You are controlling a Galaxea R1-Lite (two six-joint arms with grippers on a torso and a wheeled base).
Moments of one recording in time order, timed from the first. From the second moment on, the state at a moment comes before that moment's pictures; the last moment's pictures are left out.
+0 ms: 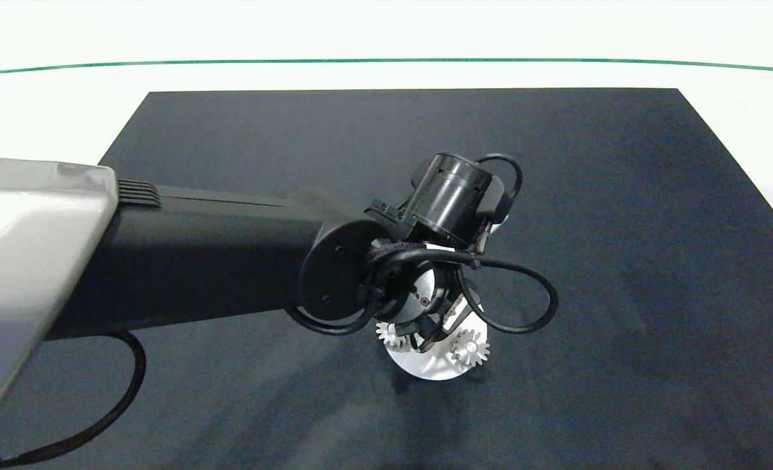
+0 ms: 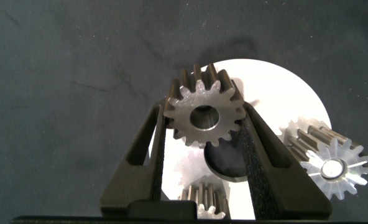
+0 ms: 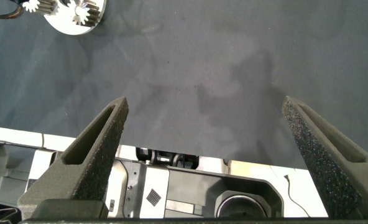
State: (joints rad) left arm -0.91 2.04 -1.69 0.33 0.41 0.20; right arm 0.17 0.83 -1.07 0.88 0.08 0.20
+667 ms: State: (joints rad) left arm -0.91 2.05 -1.71 0.33 0.40 0.21; right arm 0.17 0.83 -1.06 0.88 0.08 0.20
